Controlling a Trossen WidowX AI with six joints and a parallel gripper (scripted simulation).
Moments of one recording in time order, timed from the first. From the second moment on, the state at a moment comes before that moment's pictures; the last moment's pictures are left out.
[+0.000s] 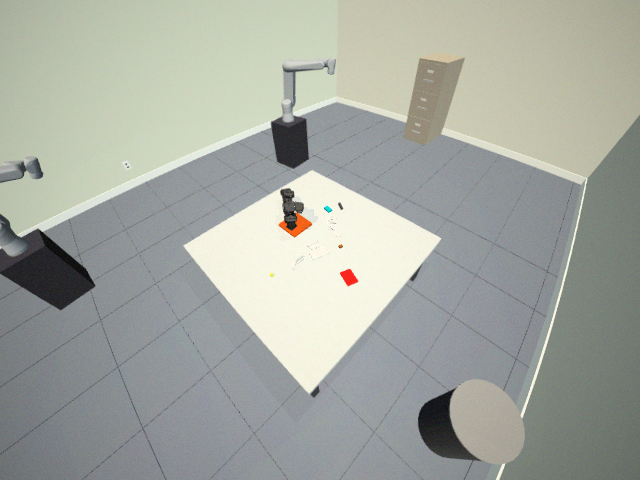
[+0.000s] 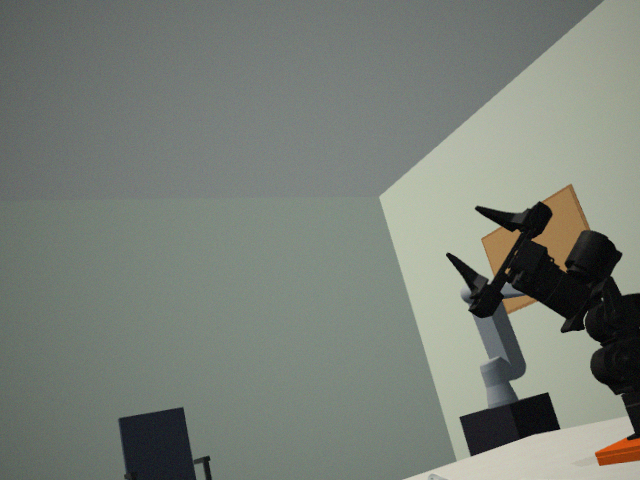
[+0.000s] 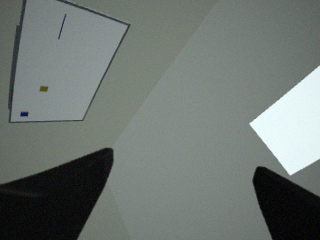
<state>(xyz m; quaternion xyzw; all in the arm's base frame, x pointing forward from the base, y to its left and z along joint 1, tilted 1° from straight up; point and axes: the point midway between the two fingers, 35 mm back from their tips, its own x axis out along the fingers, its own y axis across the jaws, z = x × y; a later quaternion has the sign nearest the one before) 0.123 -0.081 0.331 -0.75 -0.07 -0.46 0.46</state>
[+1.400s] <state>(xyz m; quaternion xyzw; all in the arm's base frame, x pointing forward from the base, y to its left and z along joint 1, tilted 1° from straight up) 0.134 -0.084 0.330 -0.74 -0.07 -0.43 0.51</state>
